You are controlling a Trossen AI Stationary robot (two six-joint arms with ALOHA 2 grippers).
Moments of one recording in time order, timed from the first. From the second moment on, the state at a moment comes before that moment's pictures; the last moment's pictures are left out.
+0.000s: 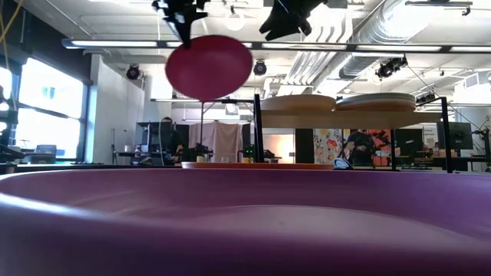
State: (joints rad) left arm 0.27 1.58 1.78 -1.29 -0.75 -0.16; right arm -0.32 1.51 1.55 -0.57 0.08 0.02
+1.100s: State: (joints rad) left arm 0.27 1.59 1.78 -1.02 -0.68 -0.09; right arm -0.33 1.51 1.55 -0.58 0.18 0.16
